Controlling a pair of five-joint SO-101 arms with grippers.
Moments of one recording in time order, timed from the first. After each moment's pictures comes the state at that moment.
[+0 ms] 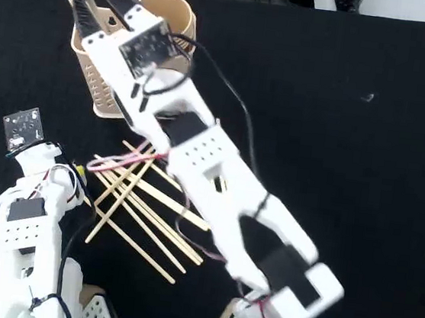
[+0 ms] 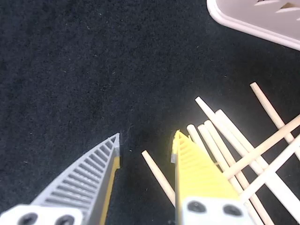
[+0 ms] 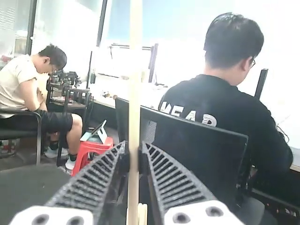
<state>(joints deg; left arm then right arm) -23.0 -56.6 79.1 36.9 4.4 -39.7 3.5 6.0 -16.7 9.4</state>
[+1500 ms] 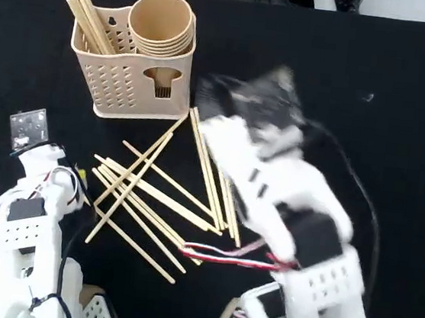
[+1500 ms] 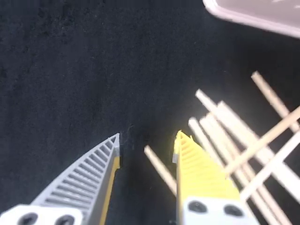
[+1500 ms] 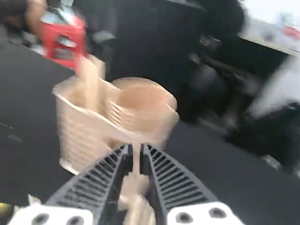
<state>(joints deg) -23.0 -56.6 78.7 40.2 0.3 -20.8 -57.5 38.2 45.0 9.5</state>
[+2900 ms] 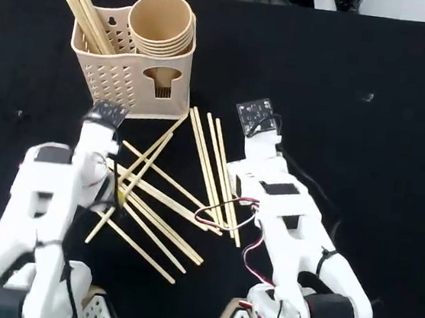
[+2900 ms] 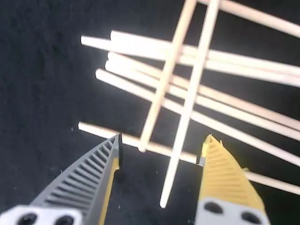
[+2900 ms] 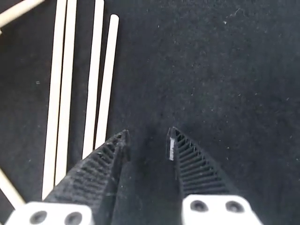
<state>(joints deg) -8.1 -29.1 52.9 61.1 -22.3 -9.2 -19.6 64.8 18.4 9.4</state>
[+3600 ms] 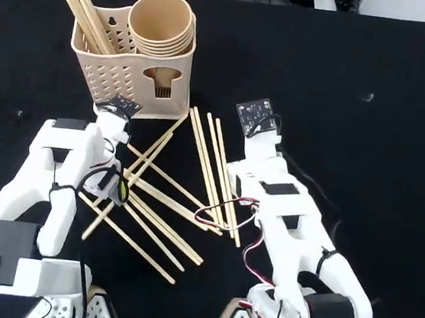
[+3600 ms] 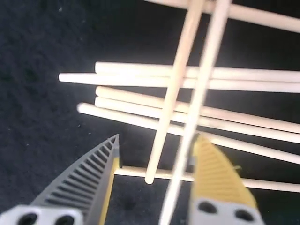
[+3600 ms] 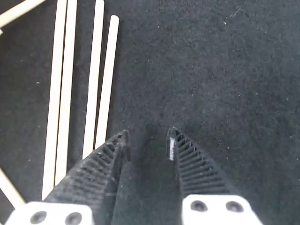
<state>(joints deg) -7.9 -7.7 40.9 60.4 -28.5 -9.2 -19.6 64.7 18.4 9.4</state>
